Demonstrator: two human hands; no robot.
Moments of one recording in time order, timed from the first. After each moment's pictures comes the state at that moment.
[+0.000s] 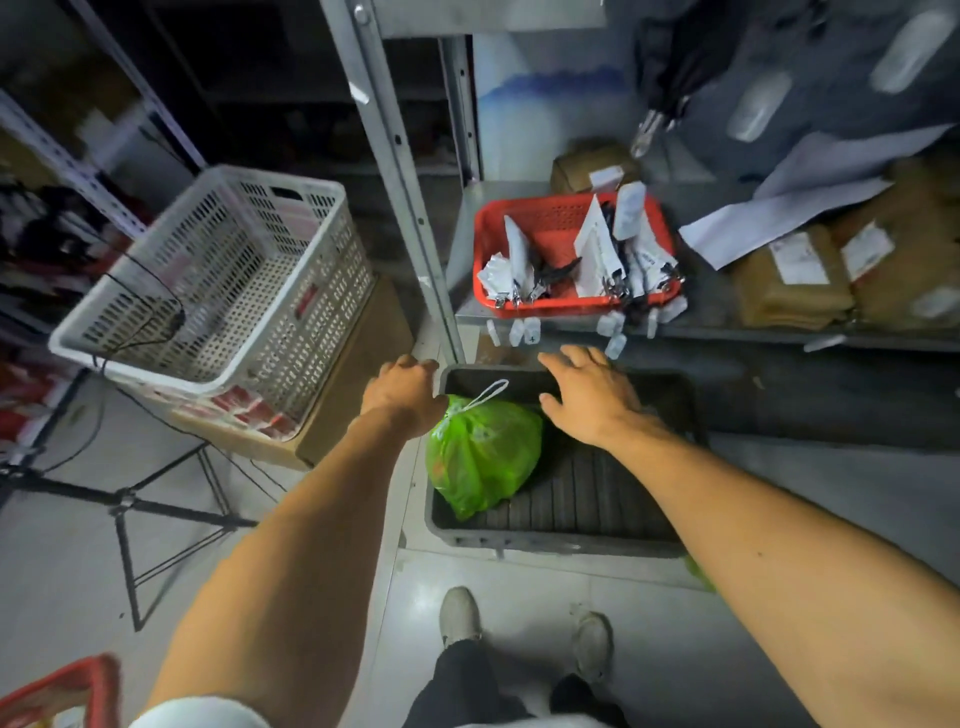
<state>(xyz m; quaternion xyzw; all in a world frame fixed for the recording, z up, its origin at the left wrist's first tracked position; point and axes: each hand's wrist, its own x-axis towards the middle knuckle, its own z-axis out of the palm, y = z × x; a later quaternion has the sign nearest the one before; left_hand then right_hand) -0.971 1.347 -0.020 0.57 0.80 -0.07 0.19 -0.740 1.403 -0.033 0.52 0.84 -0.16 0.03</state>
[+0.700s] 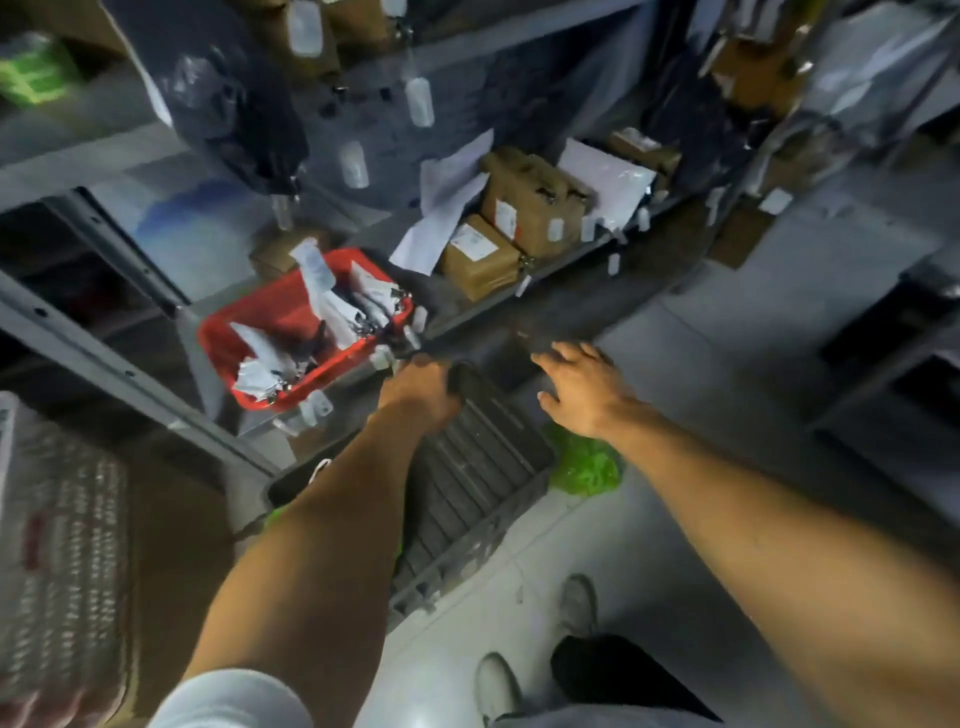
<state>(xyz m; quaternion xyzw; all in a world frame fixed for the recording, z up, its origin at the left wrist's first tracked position) -0.750 1.394 0.004 0.84 0.51 -0.07 0.19 -0.551 1.284 0.013 0.76 0.64 -0.10 0.01</state>
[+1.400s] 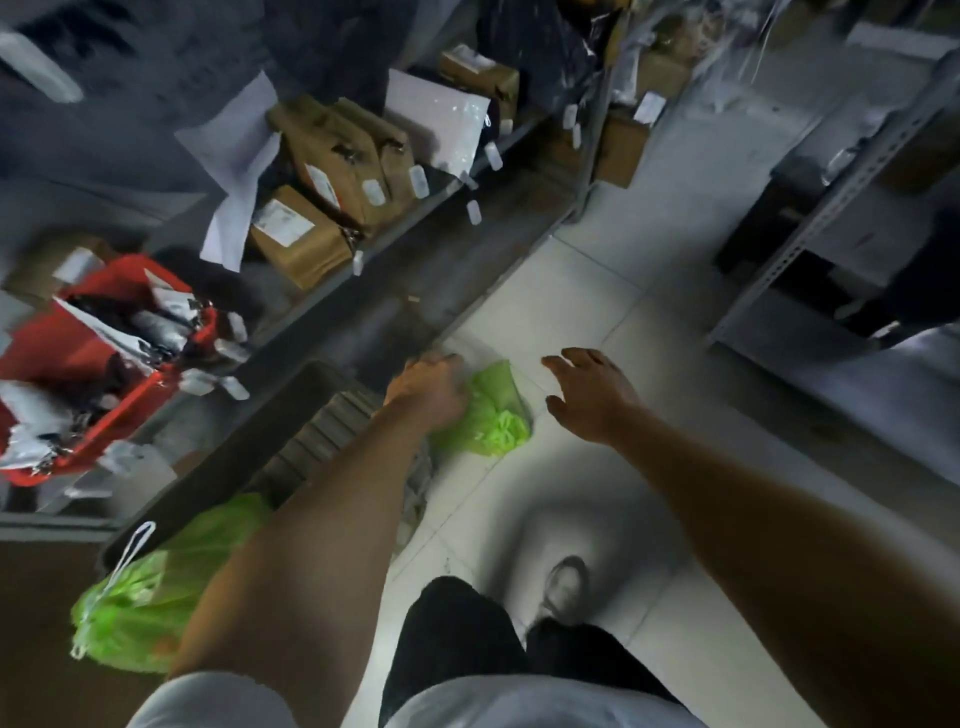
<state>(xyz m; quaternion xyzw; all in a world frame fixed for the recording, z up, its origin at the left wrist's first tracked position) -0.471 1.317 -0.062 0.87 0.41 -0.17 0.21 -0.305 1.165 -0.064 0.83 0.52 -0.19 -0.01</state>
